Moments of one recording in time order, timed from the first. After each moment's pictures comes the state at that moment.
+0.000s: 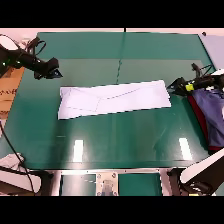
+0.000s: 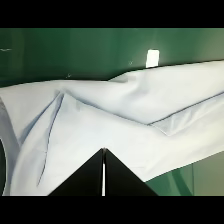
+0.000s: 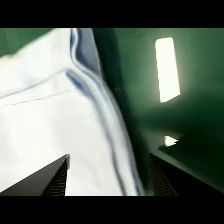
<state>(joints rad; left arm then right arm) 0.08 -1.65 1.68 1.04 -1.33 -1.56 -0.44 -1.98 1.66 -0.87 1.37 1.19</state>
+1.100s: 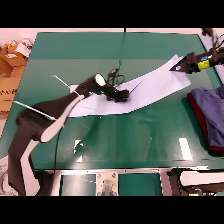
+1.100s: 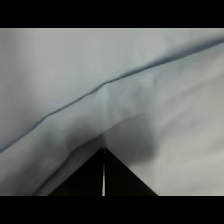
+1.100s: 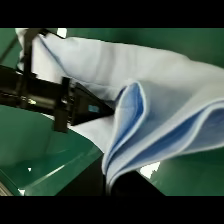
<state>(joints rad) -0.58 -2.02 1.68 0.75 -0.84 -1.50 -0.30 -1.52 1.70 -0.77 1.61 1.19</state>
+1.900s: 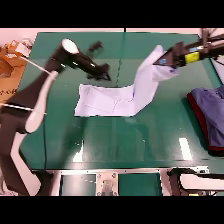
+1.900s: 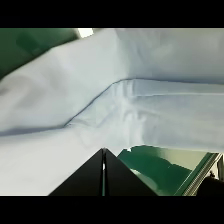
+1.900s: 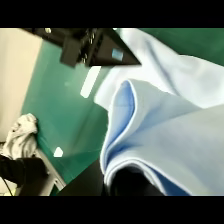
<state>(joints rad) -0.24 -1.95 2.05 0.81 -1.41 -1.48 -0.03 -1.44 1.68 -0.63 1.54 1.33</state>
